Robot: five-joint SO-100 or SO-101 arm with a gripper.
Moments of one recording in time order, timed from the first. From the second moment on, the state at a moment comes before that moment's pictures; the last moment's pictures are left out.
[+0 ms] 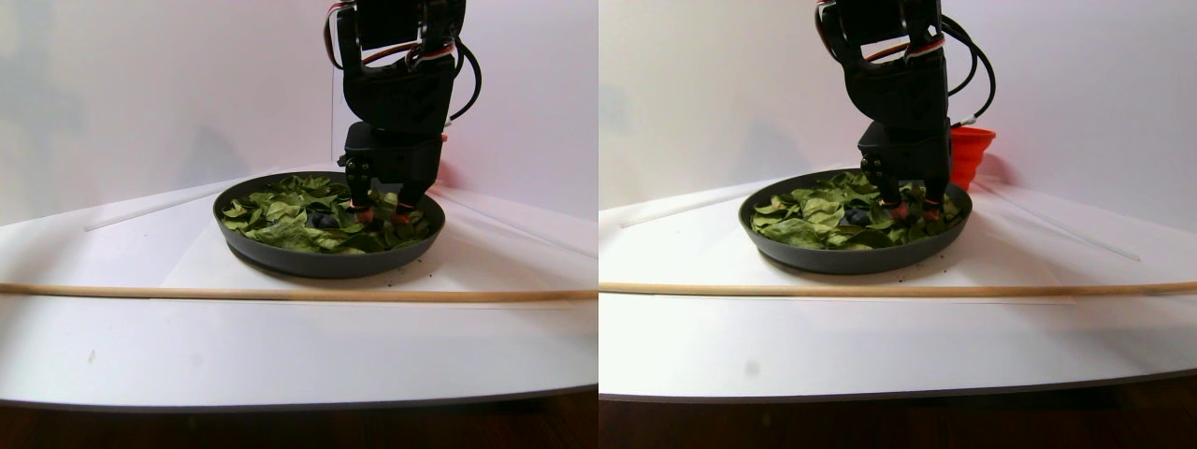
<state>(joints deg) 20.6 74.6 117.4 -17.0 -89.6</state>
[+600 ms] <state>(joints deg) 18.8 74.7 119.4 -17.5 -88.2</state>
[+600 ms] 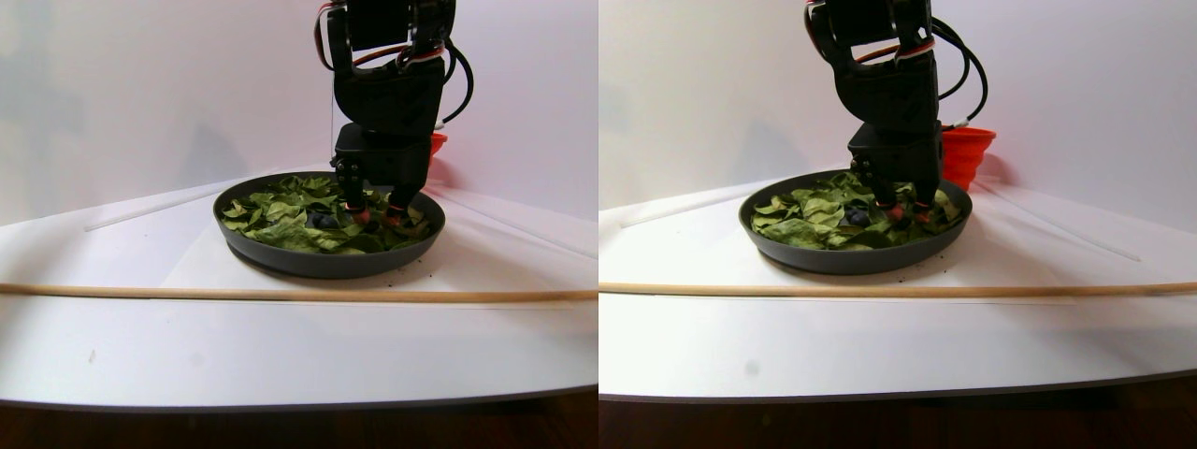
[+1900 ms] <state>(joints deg) 17.6 75.8 123.5 -16.4 -85.3</state>
